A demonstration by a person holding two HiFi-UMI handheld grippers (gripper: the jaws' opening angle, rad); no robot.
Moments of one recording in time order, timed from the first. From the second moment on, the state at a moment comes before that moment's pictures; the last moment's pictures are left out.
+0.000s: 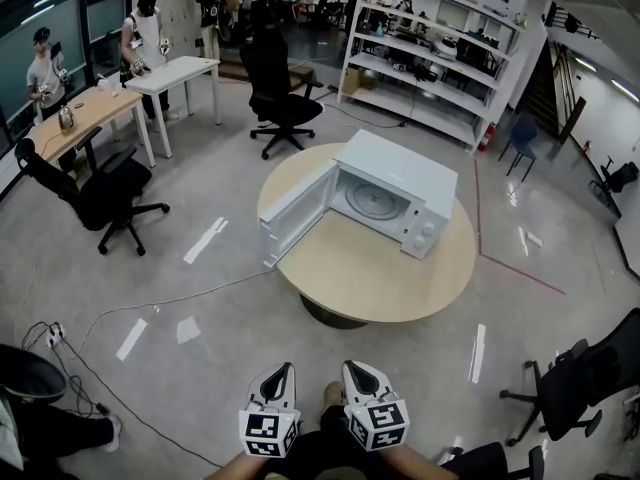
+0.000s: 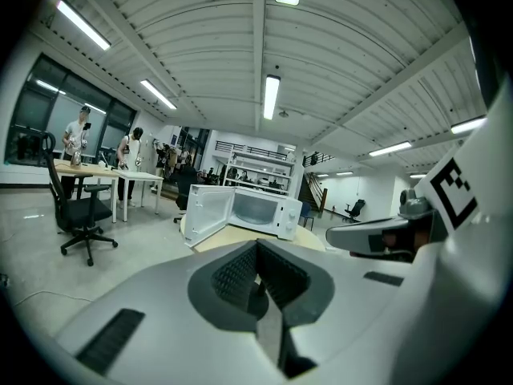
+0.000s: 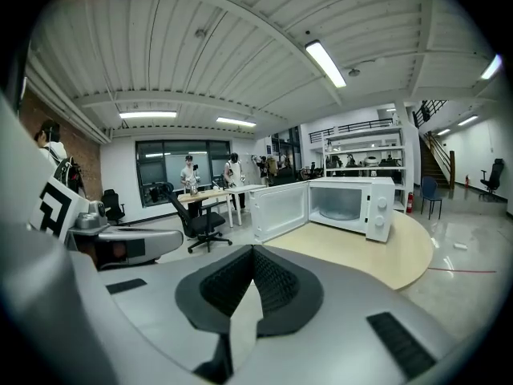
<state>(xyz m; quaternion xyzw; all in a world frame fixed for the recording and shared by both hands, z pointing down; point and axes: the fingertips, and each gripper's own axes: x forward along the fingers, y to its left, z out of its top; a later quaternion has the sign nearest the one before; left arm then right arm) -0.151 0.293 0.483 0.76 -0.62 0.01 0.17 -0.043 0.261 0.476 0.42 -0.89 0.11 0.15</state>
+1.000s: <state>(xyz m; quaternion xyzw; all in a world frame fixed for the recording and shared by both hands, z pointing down) -0.050 0.046 0.480 0.75 -0.63 0.09 0.17 0.053 0.009 0.468 0.40 -0.91 0.09 0.09</state>
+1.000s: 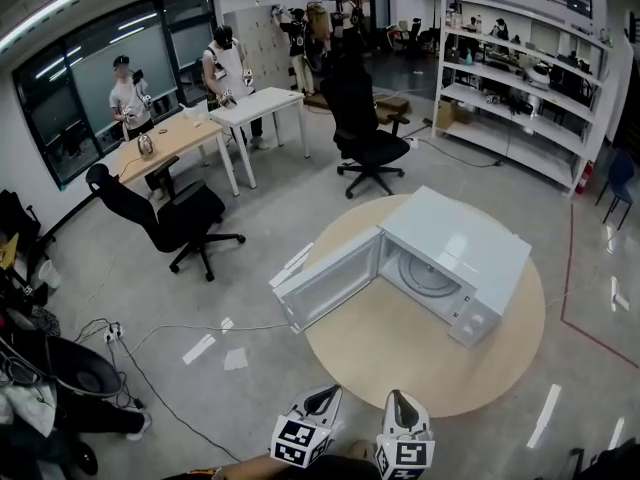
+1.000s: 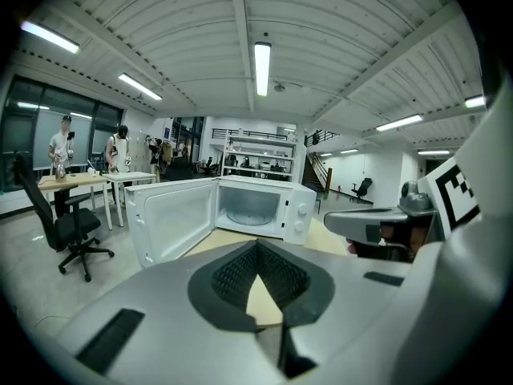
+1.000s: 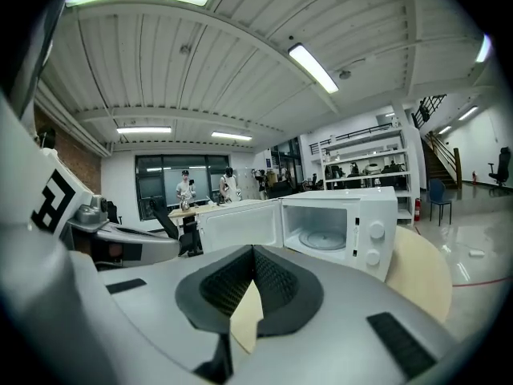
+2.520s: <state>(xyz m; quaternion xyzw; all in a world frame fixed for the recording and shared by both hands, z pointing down) -0.094 -0.172 0.502 0.83 -0.51 0.05 0.23 0.029 -0.151 0.496 0.55 -0.81 0.13 0.16</state>
